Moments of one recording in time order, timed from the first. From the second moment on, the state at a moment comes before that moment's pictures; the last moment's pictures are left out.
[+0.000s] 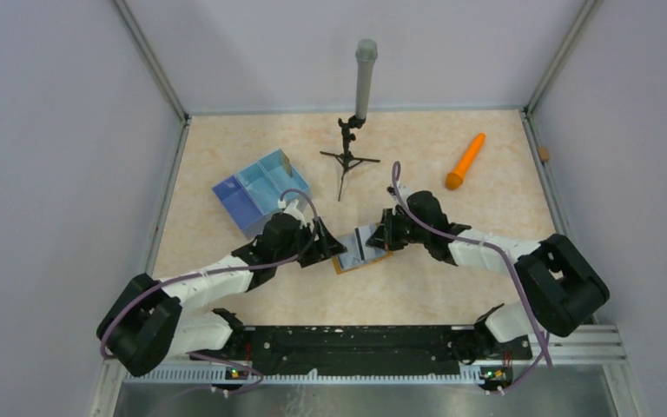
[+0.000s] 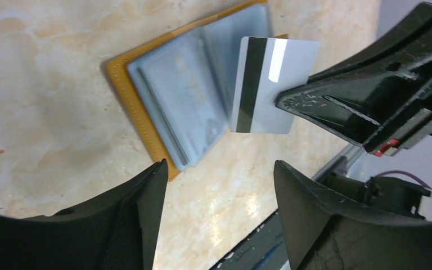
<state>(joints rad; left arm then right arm) -0.66 1.16 0.43 0.20 0.23 -0.95 0.61 1.41 0.60 0.21 -0.40 0.57</state>
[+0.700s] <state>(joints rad) -0.66 1.39 0.51 0.10 0.16 -0.94 0.55 1.52 0.62 0.26 -0.45 0.54</state>
